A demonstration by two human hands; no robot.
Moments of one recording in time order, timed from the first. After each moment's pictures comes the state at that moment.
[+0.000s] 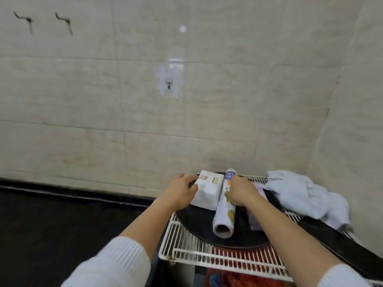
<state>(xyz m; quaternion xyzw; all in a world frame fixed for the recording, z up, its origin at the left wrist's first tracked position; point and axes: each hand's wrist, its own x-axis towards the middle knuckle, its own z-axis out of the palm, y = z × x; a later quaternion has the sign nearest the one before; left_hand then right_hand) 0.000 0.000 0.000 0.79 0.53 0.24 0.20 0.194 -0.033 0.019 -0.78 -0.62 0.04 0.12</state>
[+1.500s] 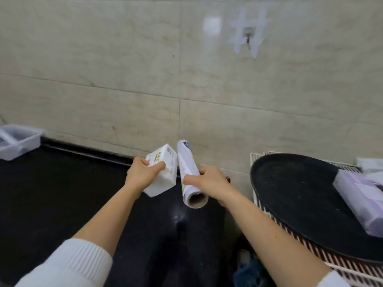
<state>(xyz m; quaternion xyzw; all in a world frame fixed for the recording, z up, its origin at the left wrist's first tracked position) -0.298 0.065 -0.068 0.46 0.70 0.43 0.33 -0.095 0.023 -0.034 -0.62 -0.59 0.42 0.30</state>
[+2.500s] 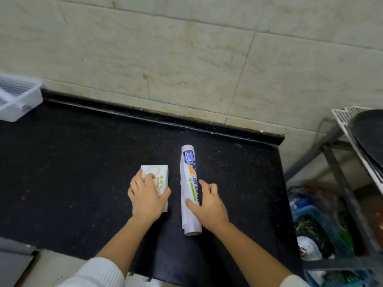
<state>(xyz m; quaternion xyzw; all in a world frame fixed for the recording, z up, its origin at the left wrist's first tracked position) -0.503 0.044 -0.250 0.61 0.75 0.21 0.13 -0.324 0.013 -0.238 -0.71 -0.62 0.28 0.17</state>
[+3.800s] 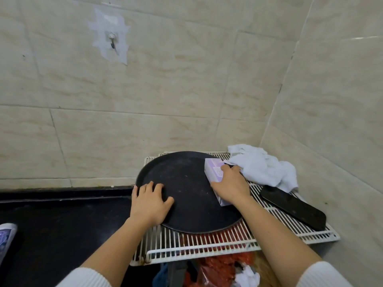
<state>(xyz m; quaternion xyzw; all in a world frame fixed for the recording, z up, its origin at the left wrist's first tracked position) 0.011 0.019 -0.094 0.82 0.55 0.15 0.10 0.225 -0.058 -0.019 -0.86 -0.48 0.04 0.18</state>
